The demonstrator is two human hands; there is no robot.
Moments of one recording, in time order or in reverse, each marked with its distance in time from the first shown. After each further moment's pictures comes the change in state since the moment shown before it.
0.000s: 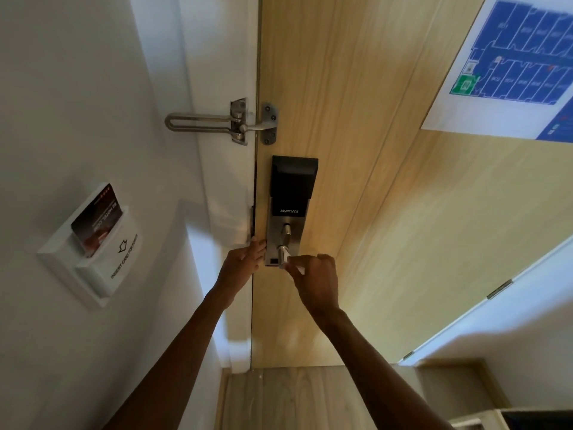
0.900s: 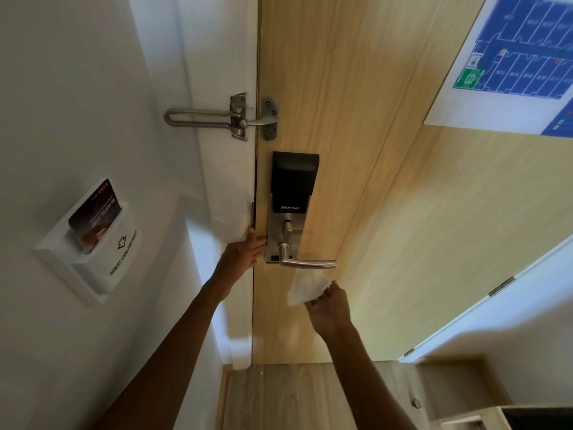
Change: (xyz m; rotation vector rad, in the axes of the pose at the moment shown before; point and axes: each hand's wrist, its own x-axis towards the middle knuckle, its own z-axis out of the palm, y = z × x) left_hand 0.001 0.013 -0.007 0.067 0.041 -0.035; right_hand -0.036 0.029 0.004 1.729 0.144 1.205
